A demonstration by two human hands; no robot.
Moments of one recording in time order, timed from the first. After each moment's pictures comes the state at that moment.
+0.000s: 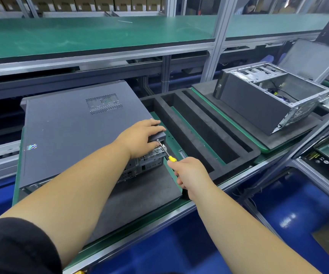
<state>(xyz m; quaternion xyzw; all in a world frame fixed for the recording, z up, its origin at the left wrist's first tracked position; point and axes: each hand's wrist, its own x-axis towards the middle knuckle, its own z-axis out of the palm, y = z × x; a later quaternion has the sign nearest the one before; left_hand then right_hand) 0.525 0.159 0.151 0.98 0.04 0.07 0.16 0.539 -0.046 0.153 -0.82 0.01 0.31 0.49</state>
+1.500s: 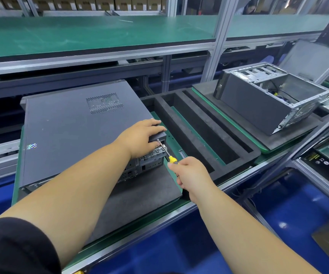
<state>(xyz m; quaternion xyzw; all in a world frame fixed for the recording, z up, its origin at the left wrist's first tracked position) 0.525 0.158 0.150 0.98 0.03 0.08 0.16 0.538 -0.052 0.143 -0.82 -0.05 0.28 0.51</state>
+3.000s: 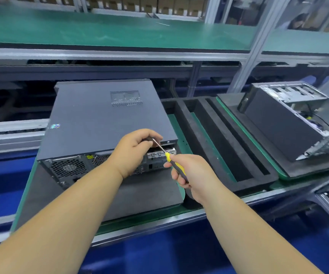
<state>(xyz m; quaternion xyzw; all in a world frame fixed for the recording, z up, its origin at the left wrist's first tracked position) 0.452 0.109 0.165 0.80 0.21 0.23 0.52 0.542 -0.050 0.200 -0.75 -0.13 0.41 0.50</state>
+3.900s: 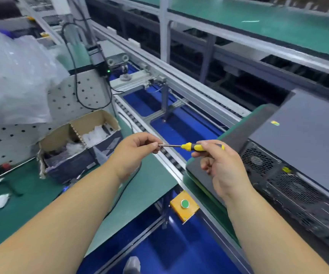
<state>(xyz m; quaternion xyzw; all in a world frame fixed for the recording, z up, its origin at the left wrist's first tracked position) 0.083 0.047 0.156 0.47 0.58 0.51 0.42 0.299 0.089 0.167 -0.44 -0.42 0.66 0.44</state>
